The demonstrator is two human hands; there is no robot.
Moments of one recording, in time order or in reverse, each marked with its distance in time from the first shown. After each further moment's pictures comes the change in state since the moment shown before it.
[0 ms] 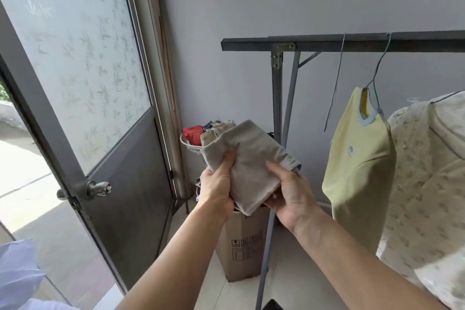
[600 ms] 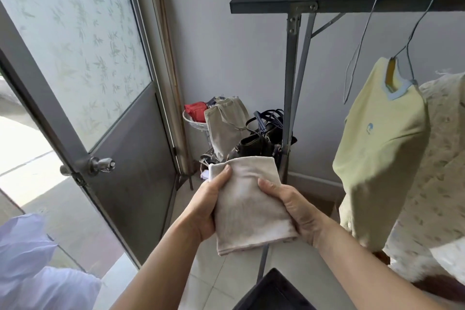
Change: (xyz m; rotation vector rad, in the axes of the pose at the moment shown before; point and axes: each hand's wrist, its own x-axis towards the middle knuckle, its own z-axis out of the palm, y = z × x) left_hand -0.003 -0.020 -0.078 0.184 -0.218 -0.322; right_hand 0.022 0.062 -0.043 -0.343 -0.345 0.269
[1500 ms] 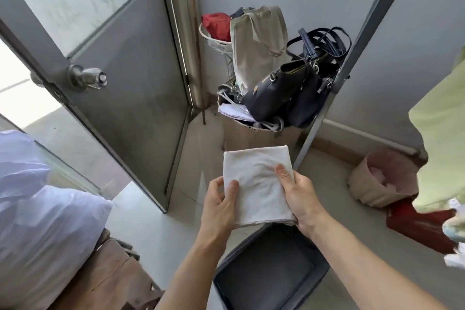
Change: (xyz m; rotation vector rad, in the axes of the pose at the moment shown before) left_hand 0.082 -0.163 -0.124 0.179 0.403 0.107; right_hand 0.133 0.158 -0.008 -0.123 0.318 0.007
